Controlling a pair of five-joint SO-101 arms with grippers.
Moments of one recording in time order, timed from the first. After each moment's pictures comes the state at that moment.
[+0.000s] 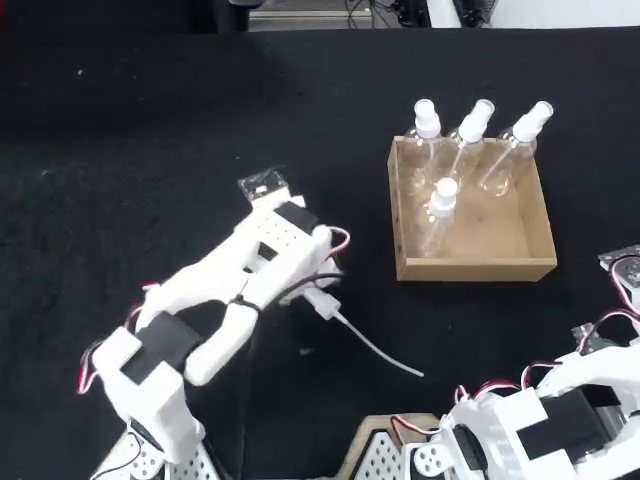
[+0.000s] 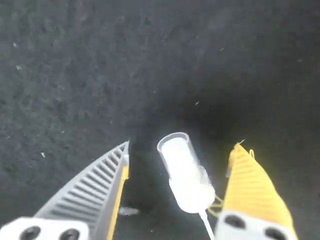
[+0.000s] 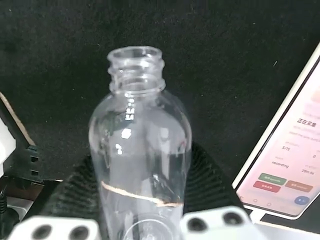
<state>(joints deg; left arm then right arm) 30.5 9.7 17.6 66.8 58.3 70.8 -5.8 18.6 86.1 85.8</state>
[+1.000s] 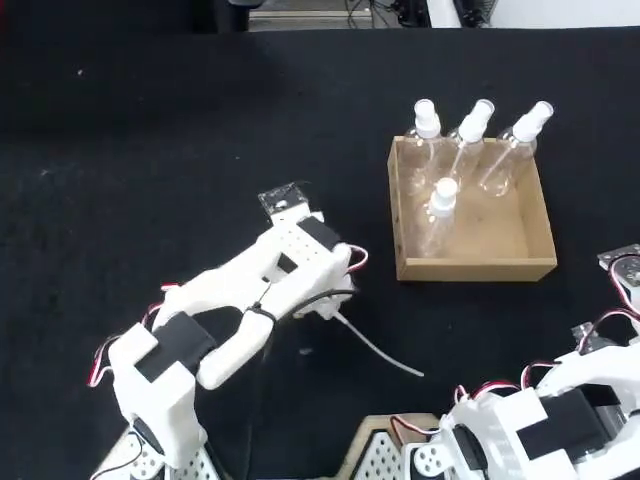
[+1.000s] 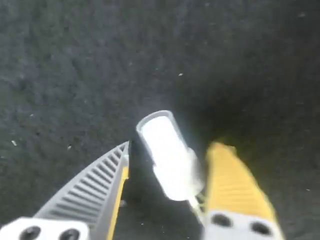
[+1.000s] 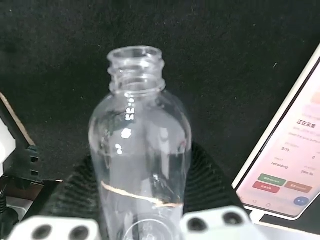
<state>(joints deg) 35.5 12.8 17.2 66.1 60.7 70.6 -5.8 18.6 86.1 85.8</state>
